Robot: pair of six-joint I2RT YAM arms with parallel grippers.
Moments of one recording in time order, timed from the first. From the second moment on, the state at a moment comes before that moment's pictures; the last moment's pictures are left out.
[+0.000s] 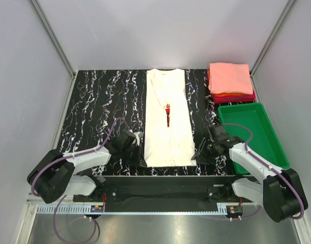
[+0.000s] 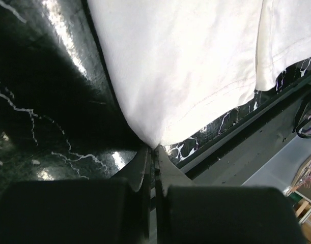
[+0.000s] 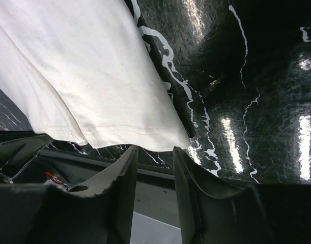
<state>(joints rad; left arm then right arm) -0.70 1.29 0.46 -0.16 0.38 -0.72 0.37 1.10 0.51 -0.58 -0.30 0.87</state>
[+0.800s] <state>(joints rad) -0.71 1.00 0.44 -0.37 0.24 -0.76 0.61 1.15 0.57 -0.67 -0.14 0.97</state>
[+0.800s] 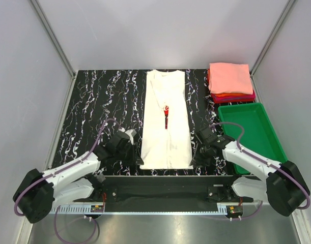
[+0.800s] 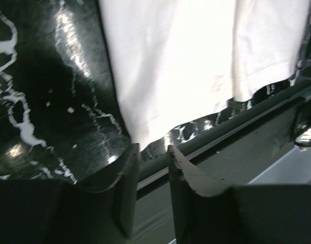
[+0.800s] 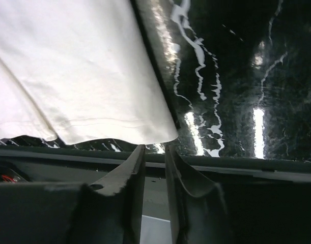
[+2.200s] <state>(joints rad) -0.88 1.47 0.79 -0.33 0.29 -0.68 0.57 1.41 0.73 -0.73 -0.08 0.80</state>
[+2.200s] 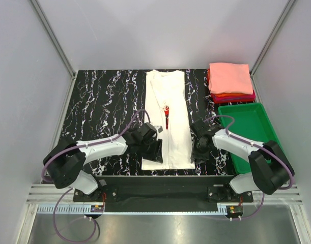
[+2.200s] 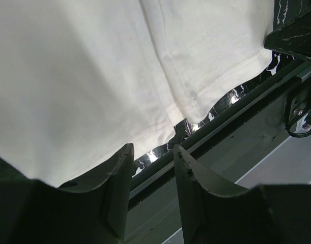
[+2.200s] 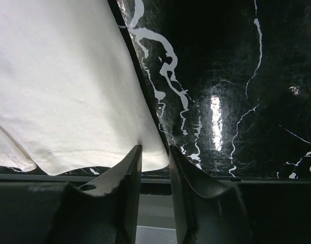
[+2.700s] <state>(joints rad) -0.90 1.46 0.83 -0.37 0.25 -0.68 0.56 1.42 0.73 -0.74 -0.10 0.77</state>
